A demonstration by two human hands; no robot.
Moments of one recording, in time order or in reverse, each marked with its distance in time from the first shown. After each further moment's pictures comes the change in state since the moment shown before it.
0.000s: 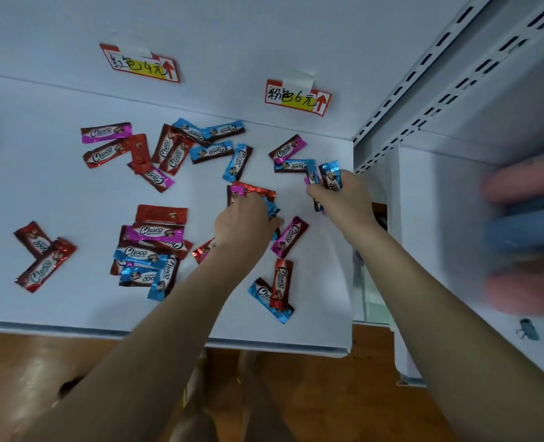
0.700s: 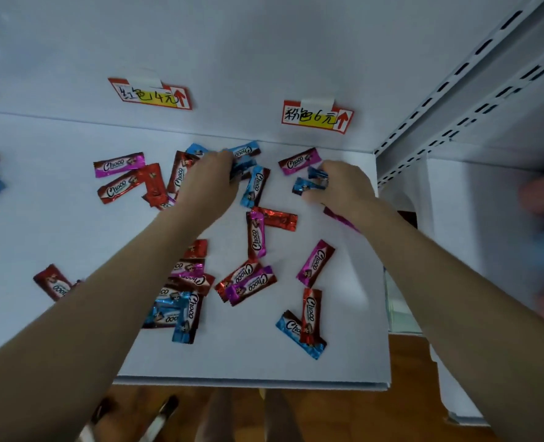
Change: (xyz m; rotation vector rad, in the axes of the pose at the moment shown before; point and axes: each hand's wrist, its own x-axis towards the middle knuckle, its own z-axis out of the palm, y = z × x) left_hand 0.080 -0.059 -0.062 -0.066 0.244 0.200; right_hand 0.064 -0.023 0.028 -0.714 -0.172 -0.170
